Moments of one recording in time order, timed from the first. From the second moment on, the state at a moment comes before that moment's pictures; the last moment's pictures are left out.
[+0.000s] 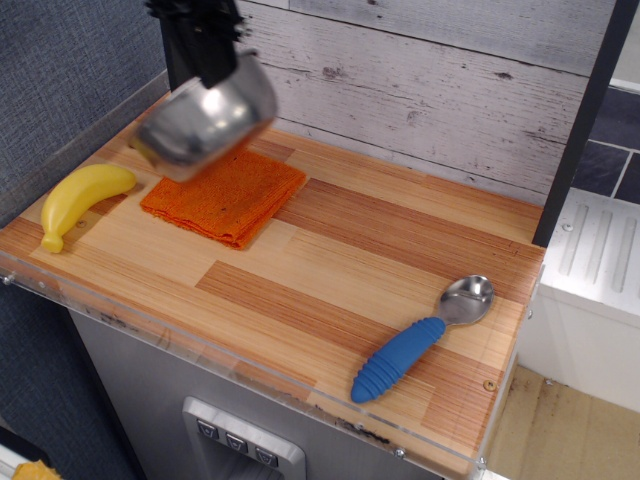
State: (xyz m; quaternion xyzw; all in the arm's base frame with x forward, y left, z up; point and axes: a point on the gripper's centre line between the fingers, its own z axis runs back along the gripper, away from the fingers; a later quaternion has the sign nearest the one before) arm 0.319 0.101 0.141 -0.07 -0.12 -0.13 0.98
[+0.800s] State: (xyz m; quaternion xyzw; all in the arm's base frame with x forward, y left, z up) arm 0.329 0.122 0.118 -0.08 -0.10 -0.12 0.98
